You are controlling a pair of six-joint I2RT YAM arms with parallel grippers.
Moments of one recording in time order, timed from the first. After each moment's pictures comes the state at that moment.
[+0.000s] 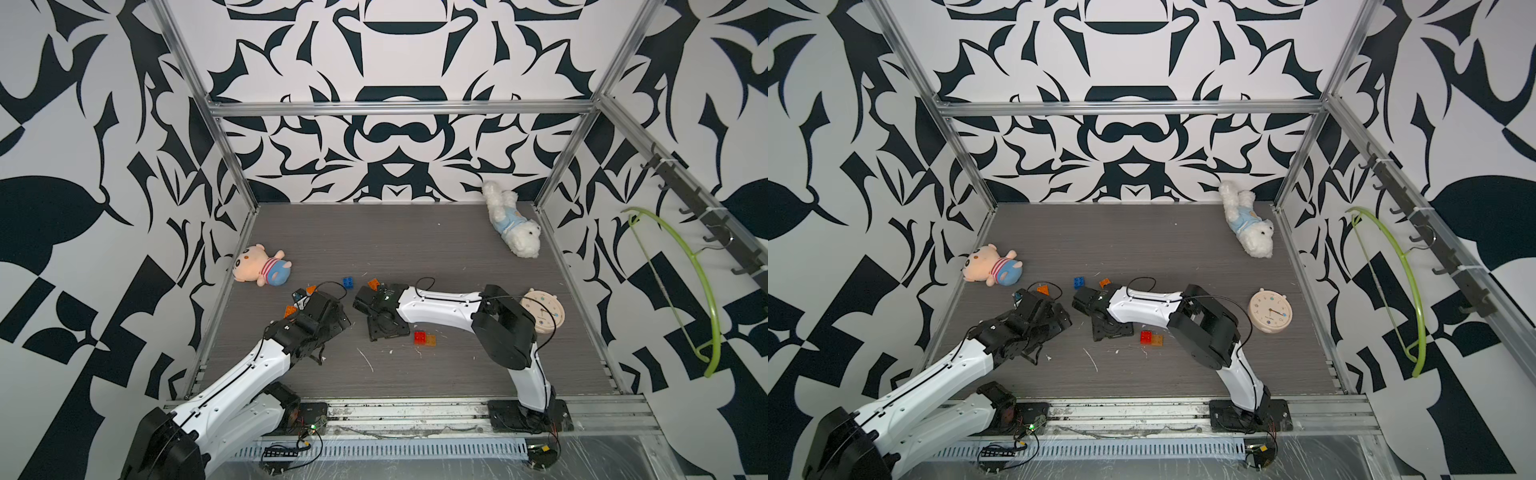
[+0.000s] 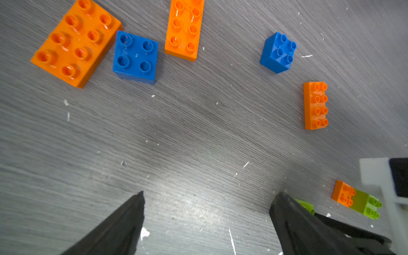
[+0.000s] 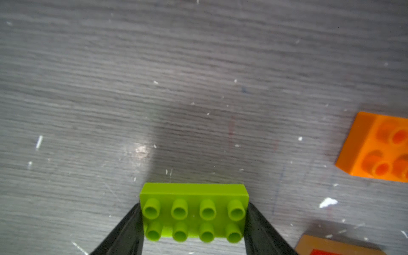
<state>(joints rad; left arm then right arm) -0.60 0.93 0.54 -0.65 -0.21 -1.05 1.06 2.08 1.50 -0.84 0.10 0.91</state>
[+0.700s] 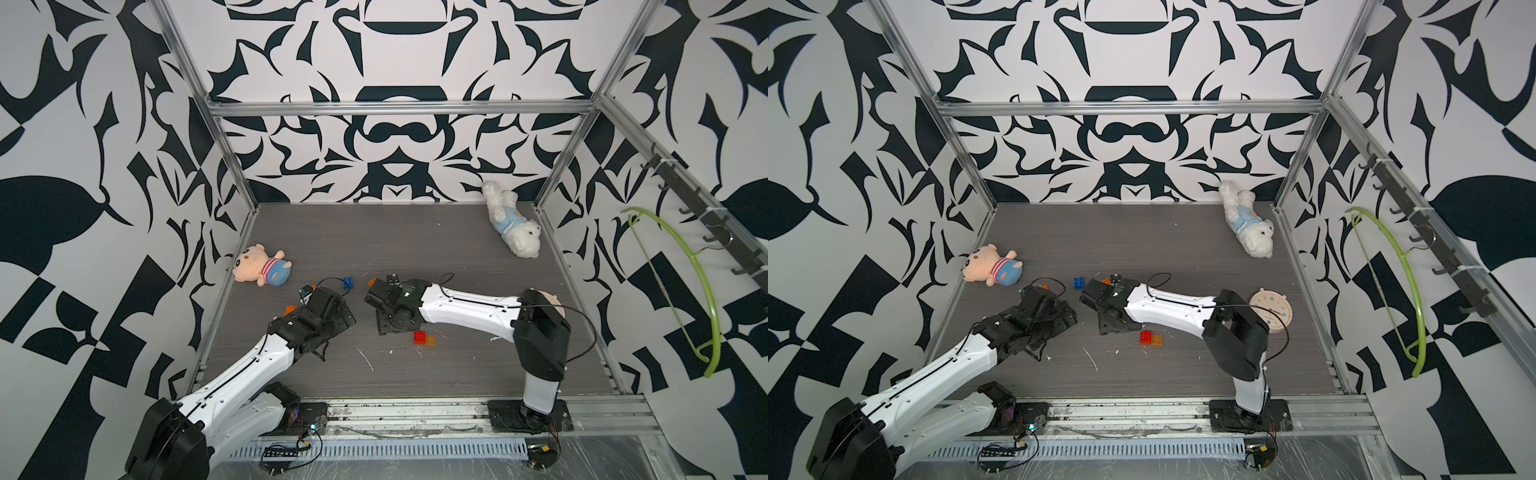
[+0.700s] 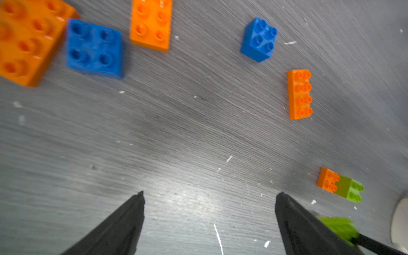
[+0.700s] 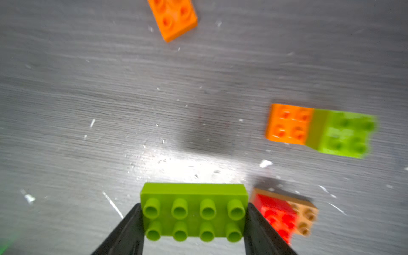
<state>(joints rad) -0.60 0.99 0.56 -0.57 -0.11 -1.01 1.05 1.81 1.38 -0.87 0.16 0.92</state>
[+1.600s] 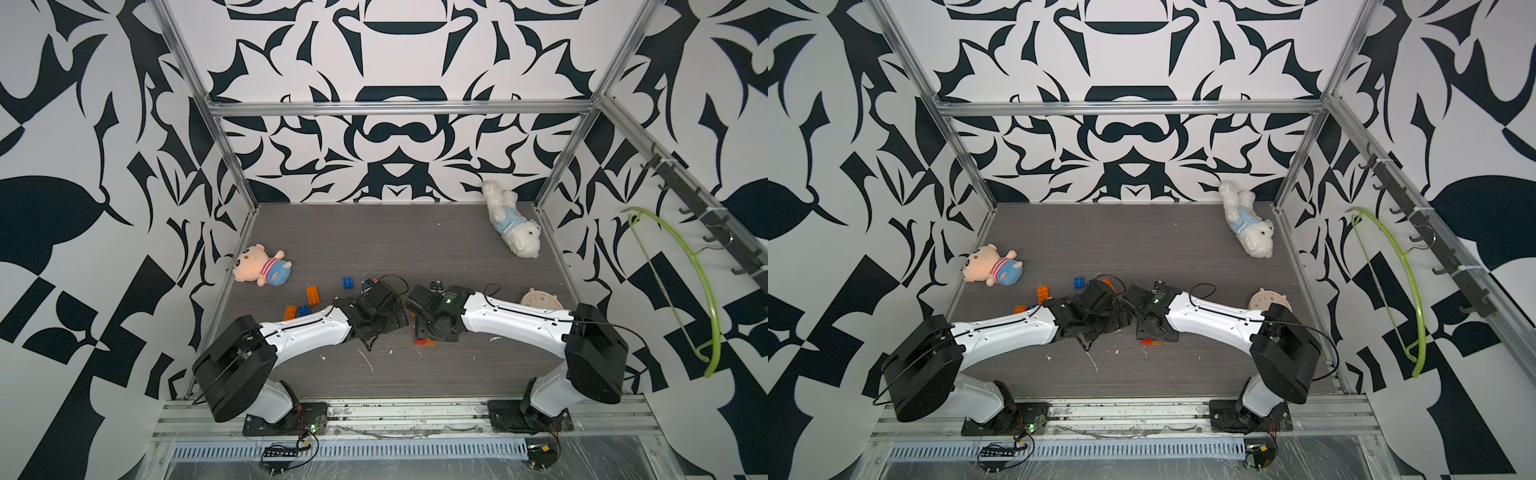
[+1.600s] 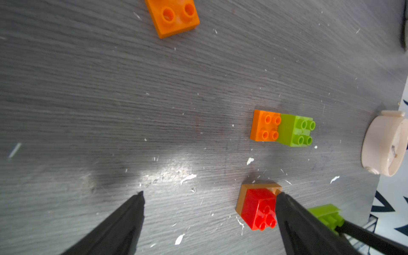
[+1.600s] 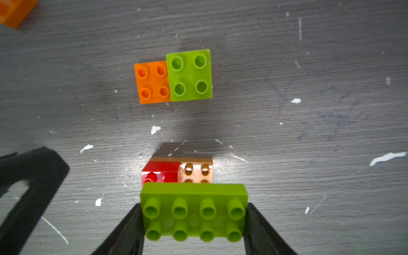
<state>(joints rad) -0.90 1.47 0.80 -0.33 -0.02 -1.10 0.96 1.58 1.07 -0.88 0.15 1.03</state>
